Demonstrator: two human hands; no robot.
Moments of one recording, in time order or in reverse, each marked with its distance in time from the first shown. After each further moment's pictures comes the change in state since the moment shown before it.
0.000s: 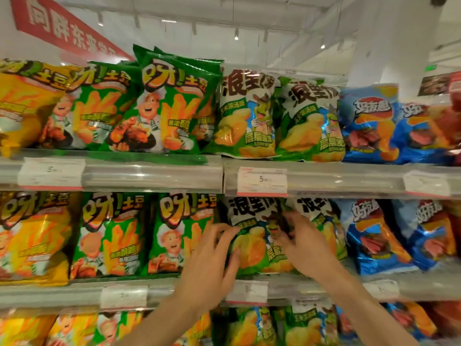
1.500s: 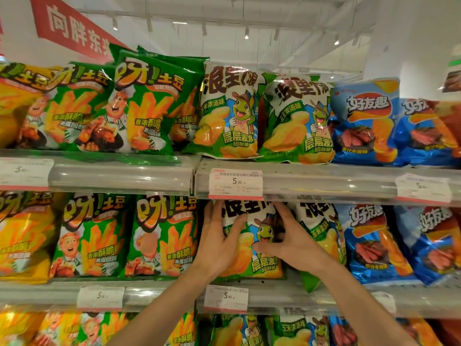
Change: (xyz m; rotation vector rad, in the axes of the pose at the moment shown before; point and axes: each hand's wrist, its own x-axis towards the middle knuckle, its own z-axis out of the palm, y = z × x) left_hand 0.070 0.023 0.054 -0.471 0.158 -0.354; right_hand 0.032 0.034 -0.009 0.506 -0.284 -0.081
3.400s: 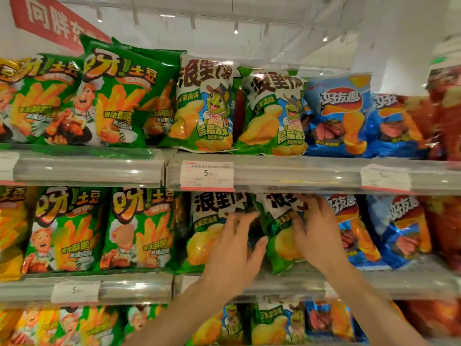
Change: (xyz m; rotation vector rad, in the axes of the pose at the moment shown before) left_hand -0.048 0.055 0.044 0.311 -0.180 0.196; right_hand -0.035 0.033 -0.058 -0.613 0.570 0.009
